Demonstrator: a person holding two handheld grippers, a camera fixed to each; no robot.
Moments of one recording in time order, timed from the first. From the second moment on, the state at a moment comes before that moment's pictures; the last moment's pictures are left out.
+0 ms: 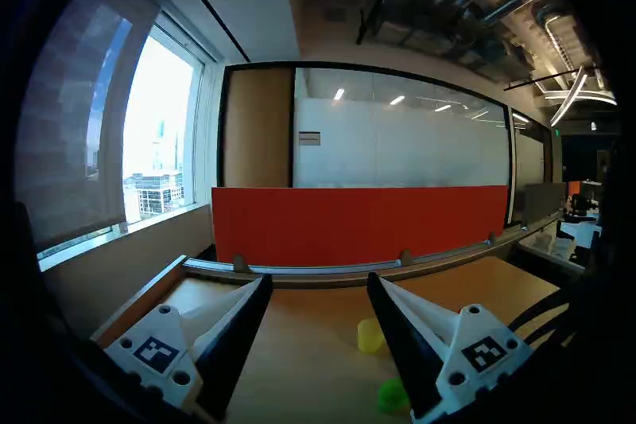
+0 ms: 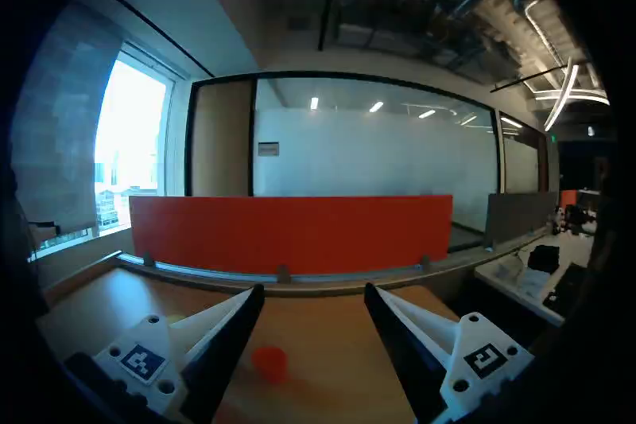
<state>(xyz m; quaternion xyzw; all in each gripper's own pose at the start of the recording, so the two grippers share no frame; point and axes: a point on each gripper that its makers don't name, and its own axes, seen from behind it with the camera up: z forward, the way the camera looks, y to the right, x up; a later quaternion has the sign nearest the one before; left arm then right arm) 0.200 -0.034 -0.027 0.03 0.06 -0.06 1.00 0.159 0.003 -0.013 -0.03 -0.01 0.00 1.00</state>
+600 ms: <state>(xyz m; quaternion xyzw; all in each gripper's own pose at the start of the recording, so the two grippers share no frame) 0.130 -0.046 -0.007 0.06 0.07 -0.04 1.00 0.124 -0.019 -0.009 -0.03 -0.03 -0.01 1.00</state>
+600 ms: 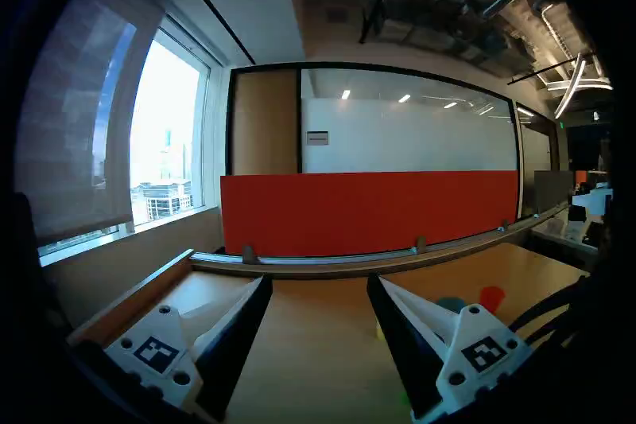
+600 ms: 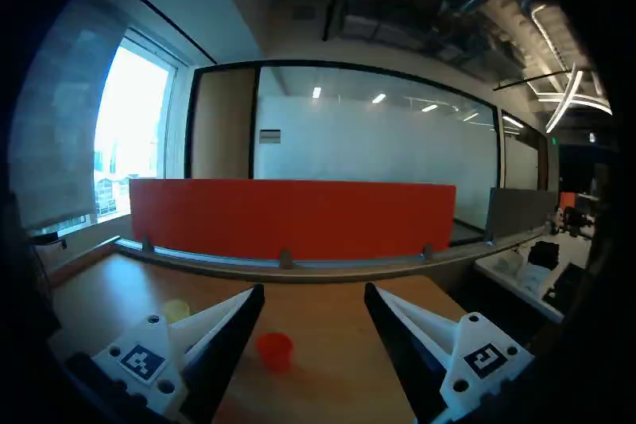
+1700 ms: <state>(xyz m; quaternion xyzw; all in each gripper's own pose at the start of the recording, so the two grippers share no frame) 0.021 -0.044 -0.002 0.08 0.09 -0.03 0.99 0.081 -0.022 -0.001 -0.05 -0.03 0.00 1.00</state>
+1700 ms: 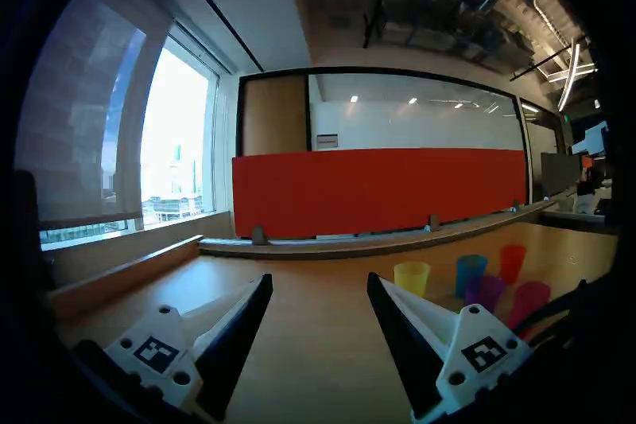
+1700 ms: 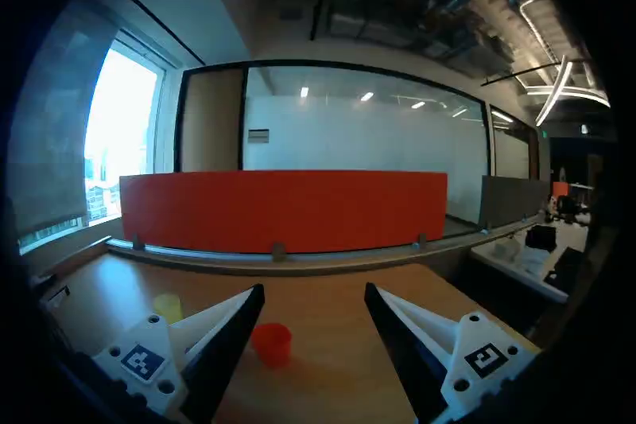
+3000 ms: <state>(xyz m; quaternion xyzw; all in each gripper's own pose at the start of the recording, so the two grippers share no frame) -0.021 -0.056 0.007 0.09 0.08 -0.05 0.99 0.063 -0.033 -0.003 -0.04 -0.04 -0.01 1.00</state>
